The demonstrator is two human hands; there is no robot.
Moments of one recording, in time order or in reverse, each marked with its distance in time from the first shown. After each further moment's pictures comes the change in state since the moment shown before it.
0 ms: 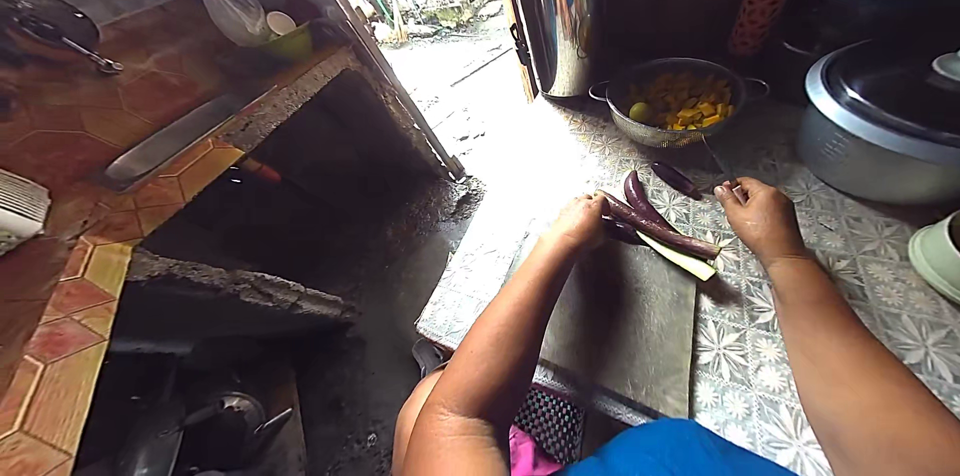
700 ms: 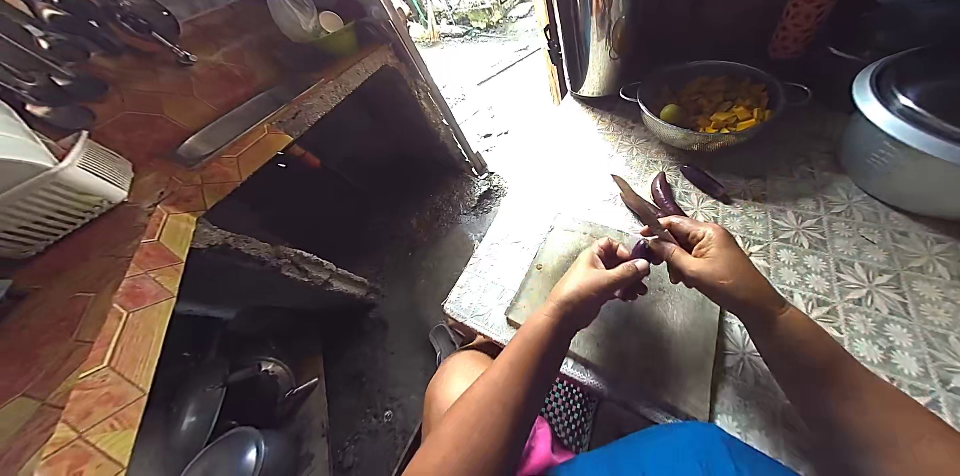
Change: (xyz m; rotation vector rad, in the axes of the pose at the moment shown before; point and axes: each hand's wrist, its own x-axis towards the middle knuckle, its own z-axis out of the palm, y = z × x) left_hand -0.107 0.011 0.038 -1.497 0.030 0.037; right_hand -0.080 -0.082 0.014 0.727 -0.511 -0.344
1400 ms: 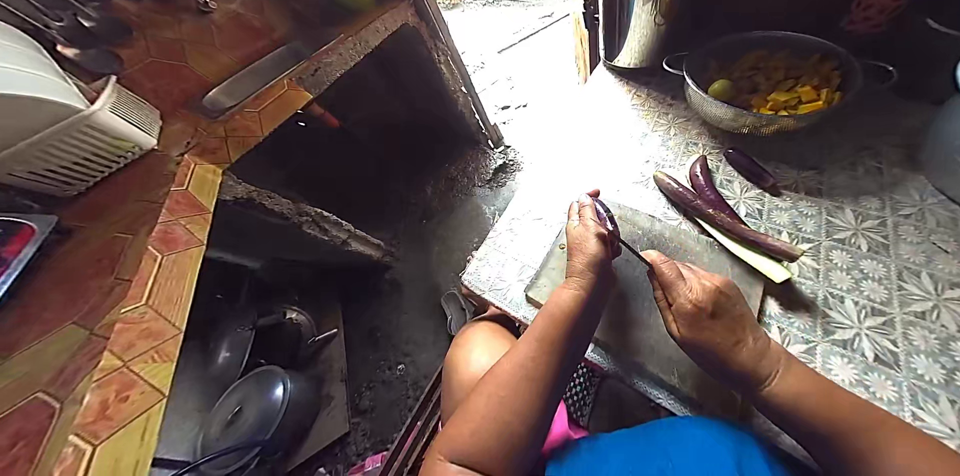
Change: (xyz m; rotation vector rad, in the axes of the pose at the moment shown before) left_hand 0.015 0.009 -0.001 -0.277 0.748 0.175; right_hand -0.034 0.013 0.068 -0.896 0.178 -0.550
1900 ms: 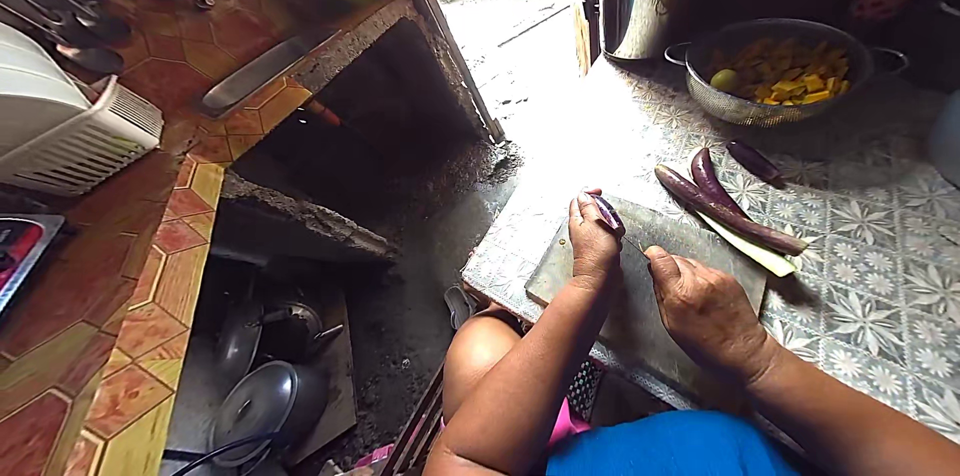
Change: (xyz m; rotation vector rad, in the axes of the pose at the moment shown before) left_hand -0.001 -0.006 0.006 0.048 0.082 0.052; right_hand 0.000 -0.005 0.004 -0.146 -0.013 0.051
